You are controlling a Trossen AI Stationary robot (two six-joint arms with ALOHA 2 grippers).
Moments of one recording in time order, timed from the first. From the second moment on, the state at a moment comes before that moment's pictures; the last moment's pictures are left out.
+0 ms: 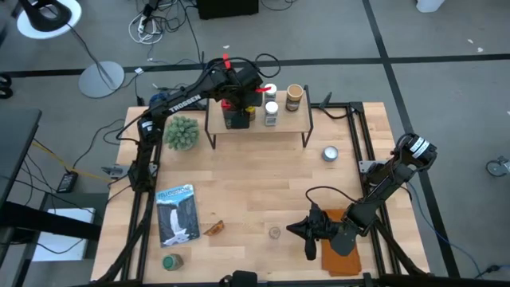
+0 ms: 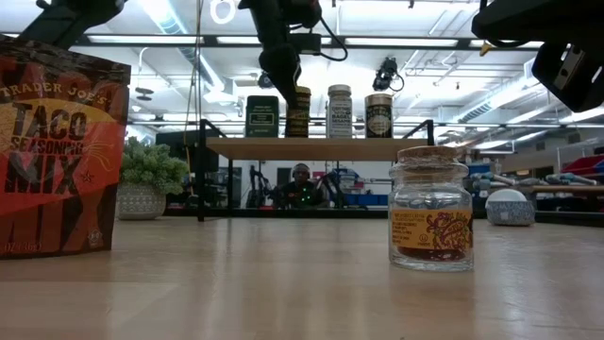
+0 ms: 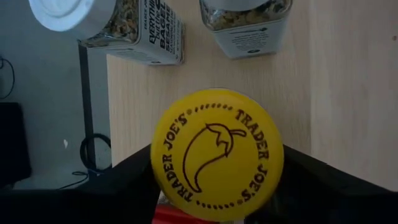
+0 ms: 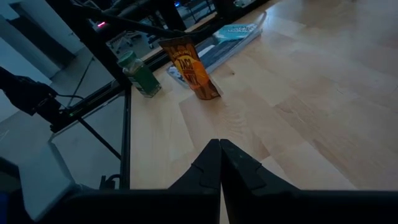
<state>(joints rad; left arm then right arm) 0.45 2.03 2.22 -1.29 -0.13 0.55 0.84 1.60 0.74 0.36 0.89 0.93</state>
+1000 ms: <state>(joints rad) 0.45 2.03 2.22 -1.22 -0.22 0.60 0.84 1.60 0.74 0.36 0.89 0.93</state>
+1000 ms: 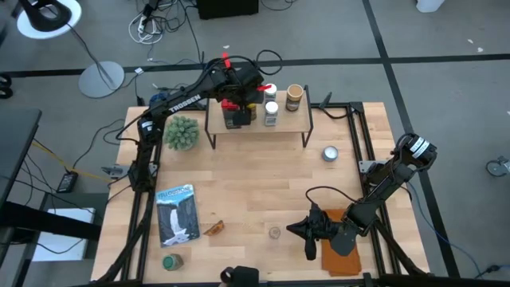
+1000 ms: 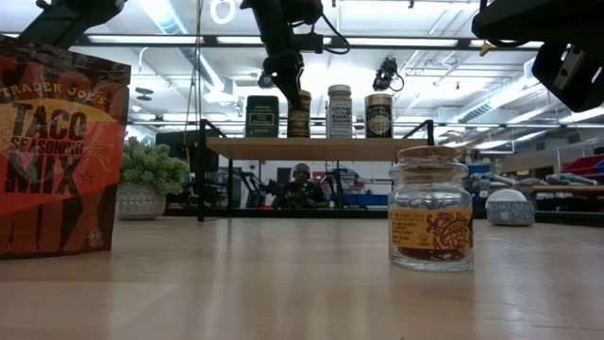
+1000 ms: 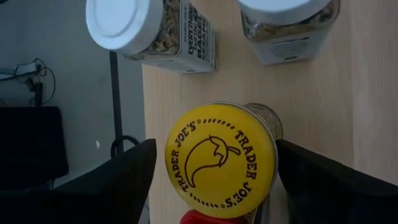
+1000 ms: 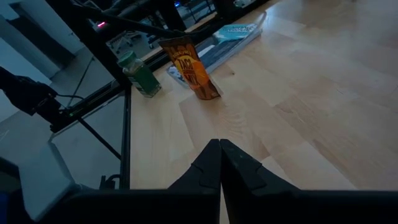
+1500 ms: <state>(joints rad) 0.45 2.03 2.31 -1.24 -0.22 0.60 0.84 1.60 0.74 0.36 0.89 0.93</state>
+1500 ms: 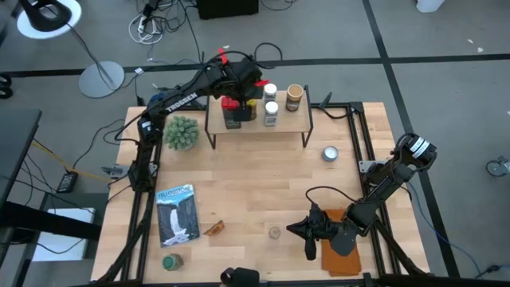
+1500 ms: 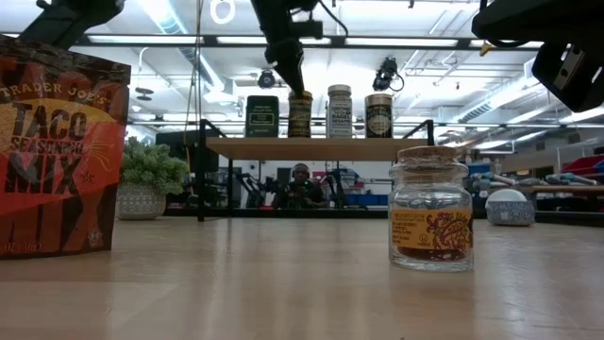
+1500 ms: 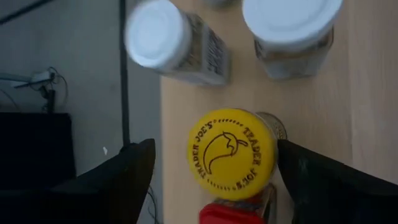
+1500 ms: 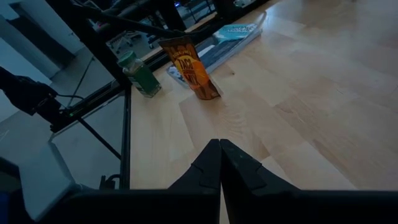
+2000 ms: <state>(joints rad) 0.43 1.97 2.36 -1.43 -0.13 0.44 0.84 1.60 0.74 0.36 0.89 0.93</state>
